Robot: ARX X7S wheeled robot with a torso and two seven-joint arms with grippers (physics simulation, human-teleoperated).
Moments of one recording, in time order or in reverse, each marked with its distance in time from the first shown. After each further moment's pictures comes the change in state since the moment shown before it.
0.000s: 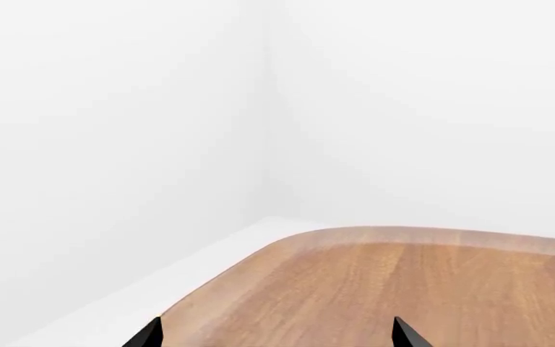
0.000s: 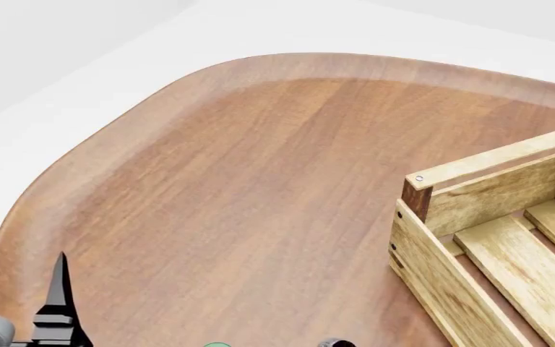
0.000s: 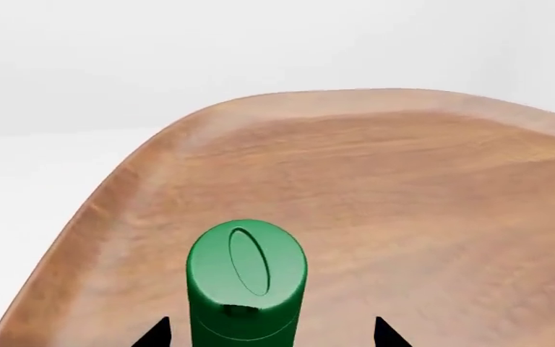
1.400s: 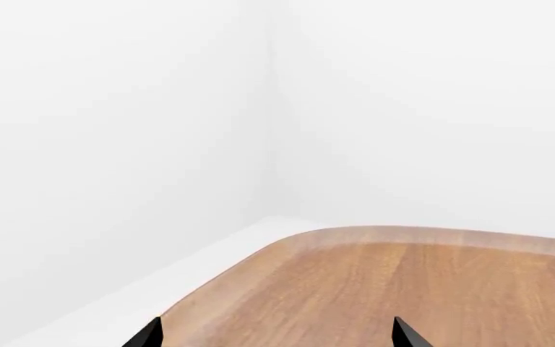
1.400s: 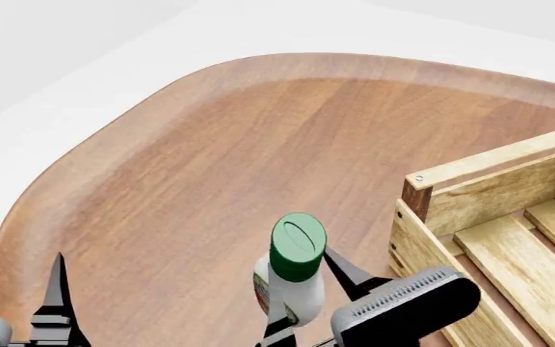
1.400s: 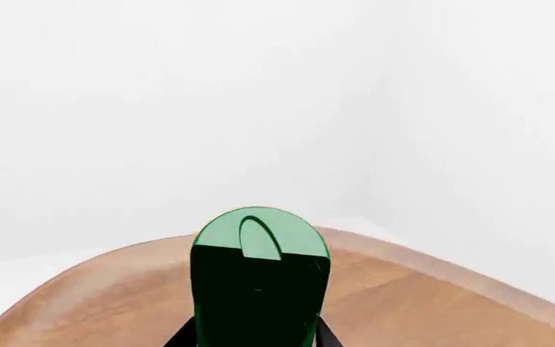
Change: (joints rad) left arm 0.001 -0.018 0.010 -0.008 -0.017 0.015 -0.020; right arm 0.035 0.060 0.207 -0.323 0.081 0.056 0.198
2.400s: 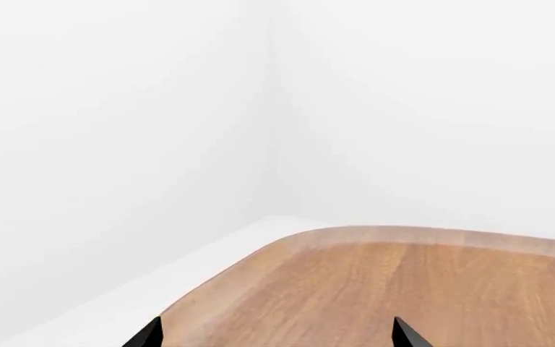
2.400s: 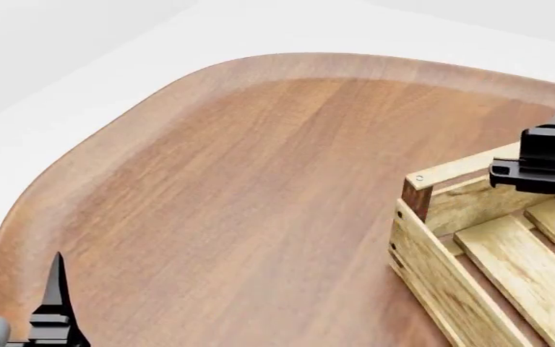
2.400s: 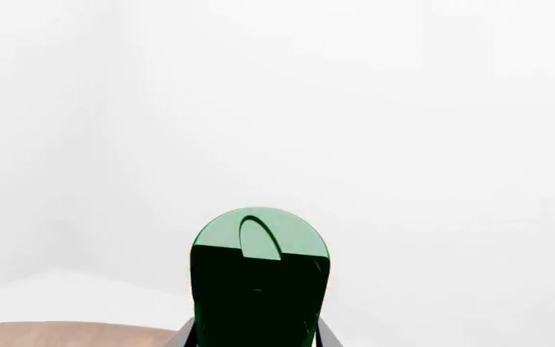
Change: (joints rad) left arm -0.004 -0.010 0.006 -0.009 -0.017 0.010 -0.011; right arm 0.370 0.137 0.296 0.196 -0.061 0.173 0.290
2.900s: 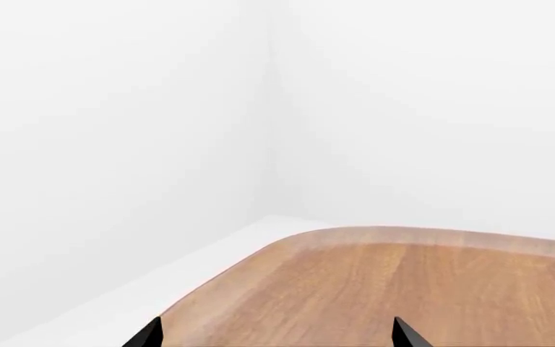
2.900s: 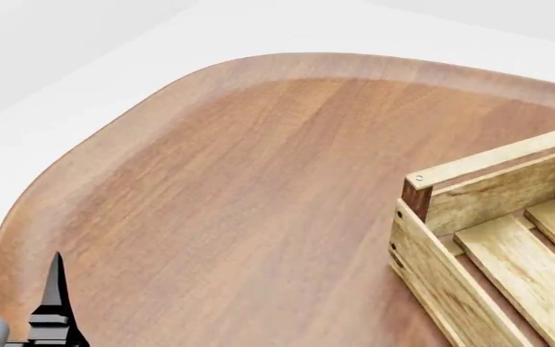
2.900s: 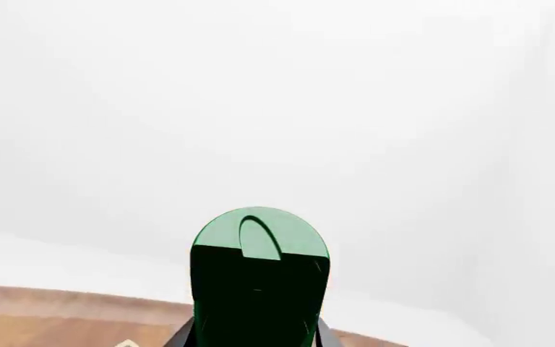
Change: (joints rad) left arm 0.001 -0.008 0.004 0.002 -0.005 0.004 -0.006; right arm 0.272 0.044 -0.075 0.603 -0.173 -0.133 0.074
